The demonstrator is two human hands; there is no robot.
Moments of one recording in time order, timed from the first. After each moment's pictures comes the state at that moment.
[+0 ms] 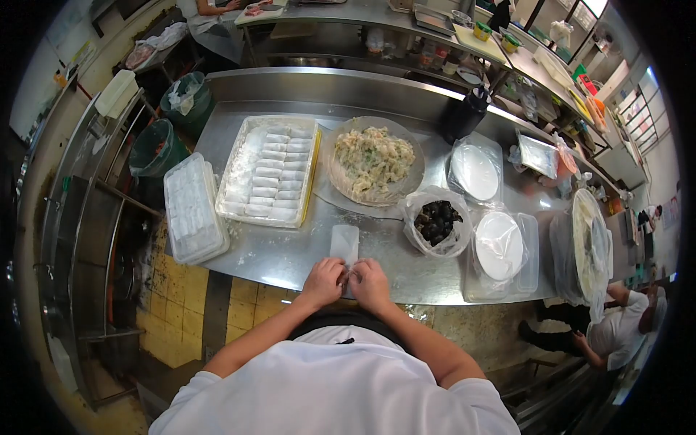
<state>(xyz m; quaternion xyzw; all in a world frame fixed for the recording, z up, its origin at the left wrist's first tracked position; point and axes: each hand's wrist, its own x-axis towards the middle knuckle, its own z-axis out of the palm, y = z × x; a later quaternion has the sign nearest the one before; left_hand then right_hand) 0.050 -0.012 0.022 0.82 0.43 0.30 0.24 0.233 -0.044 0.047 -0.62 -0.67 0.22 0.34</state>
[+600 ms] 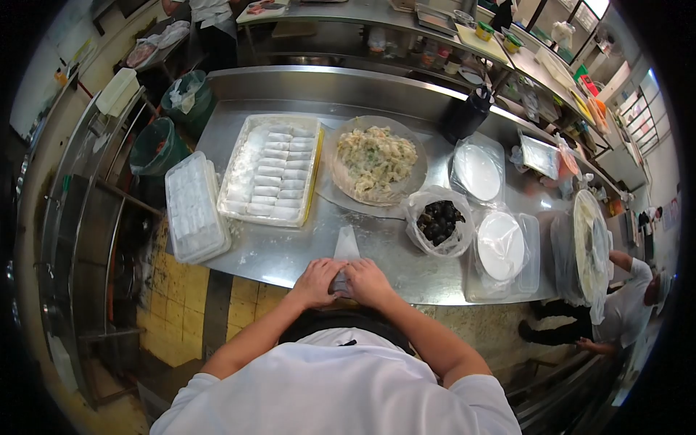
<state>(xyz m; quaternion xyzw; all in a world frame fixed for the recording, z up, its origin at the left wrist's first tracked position) 0.013 -0.012 0.045 0.86 0.38 0.20 0.27 0.238 -0.023 0.069 -0.48 -0.85 0.20 0.10</state>
